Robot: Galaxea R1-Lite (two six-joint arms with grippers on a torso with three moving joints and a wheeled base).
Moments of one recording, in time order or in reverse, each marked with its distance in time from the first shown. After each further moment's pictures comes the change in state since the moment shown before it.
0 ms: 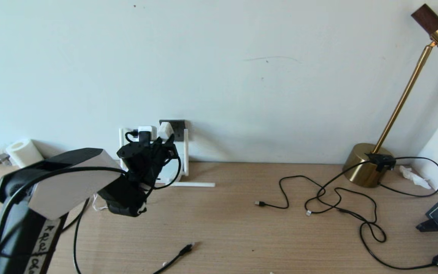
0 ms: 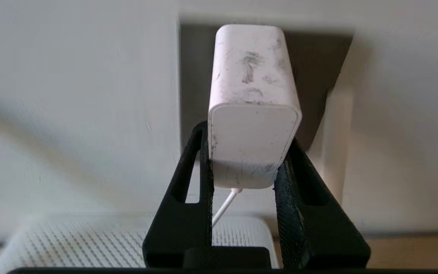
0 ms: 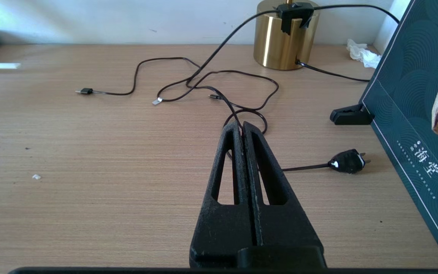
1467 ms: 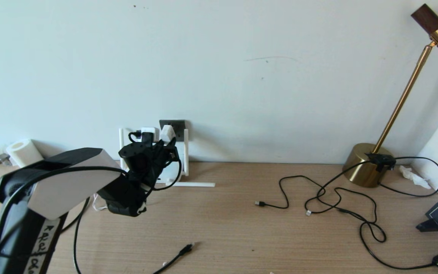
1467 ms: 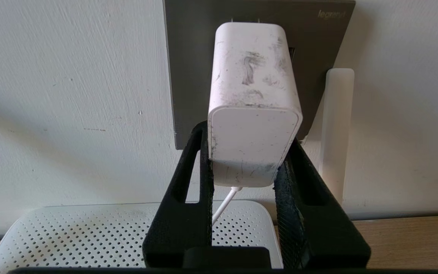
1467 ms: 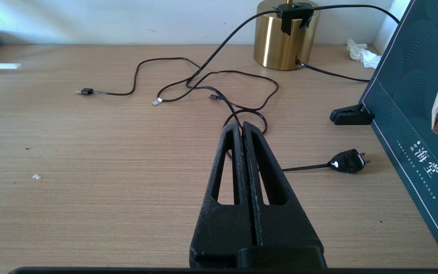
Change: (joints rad) left arm 0.000 -0.003 -0.007 0.056 -0.018 0.021; right arm 0.000 0.000 0.000 0.001 0.000 0.000
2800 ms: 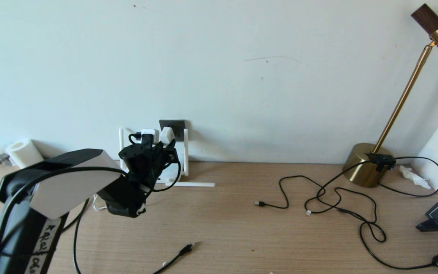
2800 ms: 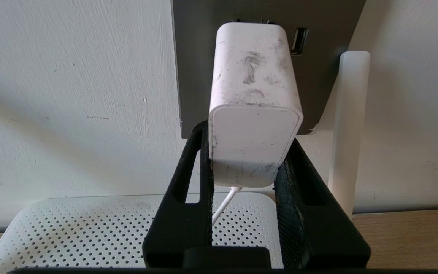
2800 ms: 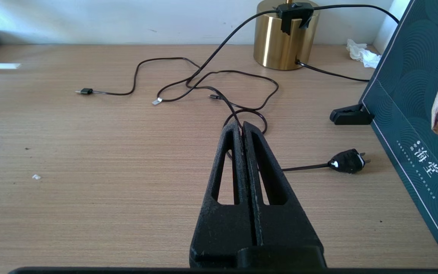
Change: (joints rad) left arm 0.011 0.010 0.005 0.001 0.007 0.003; right arm 0.000 0.000 0.000 0.000 0.000 -0.001
